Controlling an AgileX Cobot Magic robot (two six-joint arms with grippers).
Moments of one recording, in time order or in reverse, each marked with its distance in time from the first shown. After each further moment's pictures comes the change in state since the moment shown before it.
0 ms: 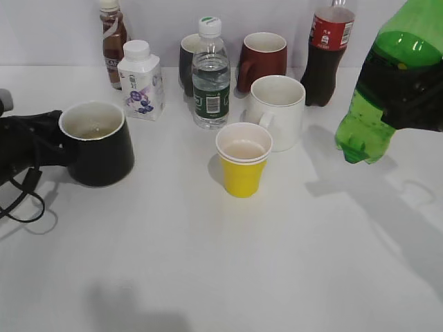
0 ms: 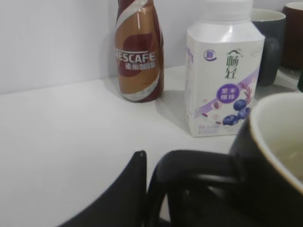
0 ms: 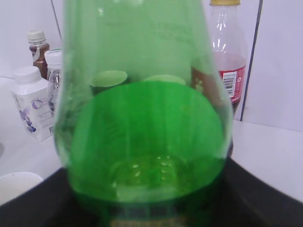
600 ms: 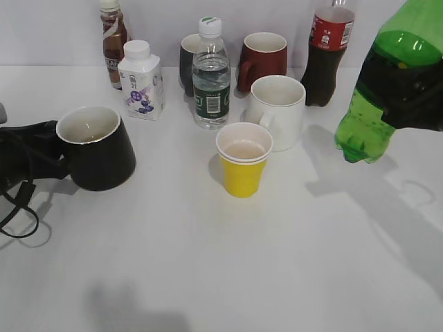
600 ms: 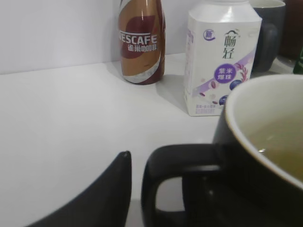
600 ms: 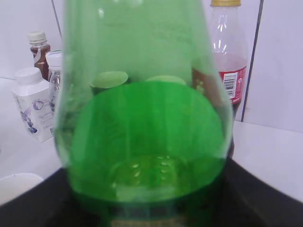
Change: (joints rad) left arm 0.001 -0.003 0.073 -0.014 -0.045 -0.001; right arm 0.000 0.000 0.000 0.000 -0.004 0.003
